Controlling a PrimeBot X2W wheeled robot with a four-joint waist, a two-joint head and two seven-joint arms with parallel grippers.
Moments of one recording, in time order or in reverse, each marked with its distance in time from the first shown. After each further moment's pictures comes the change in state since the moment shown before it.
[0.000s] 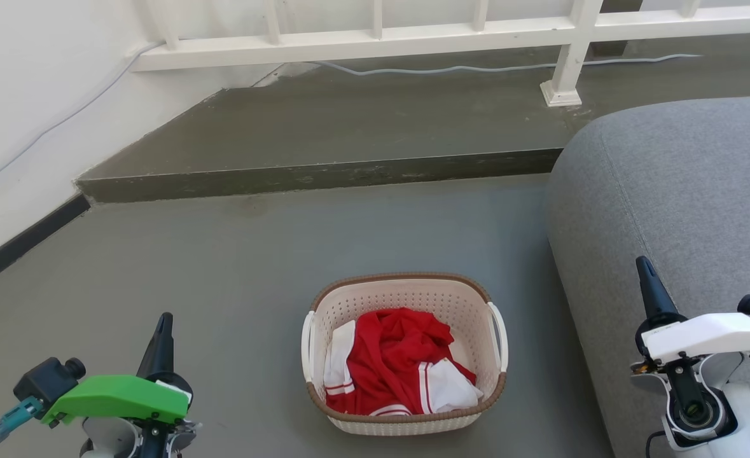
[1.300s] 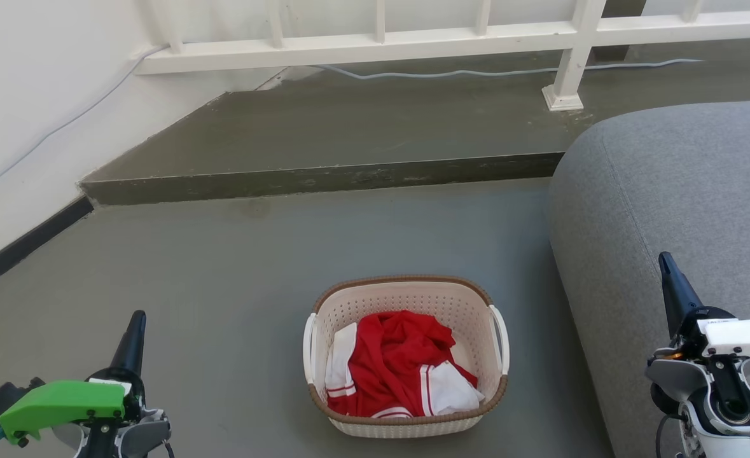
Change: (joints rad) left arm -0.001 -0.002 0.114 -0.010 -0.458 -0.022 0.133; right arm 0.000 0.054 -0.145 -0.015 0.459 0.029 0.132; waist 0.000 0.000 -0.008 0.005
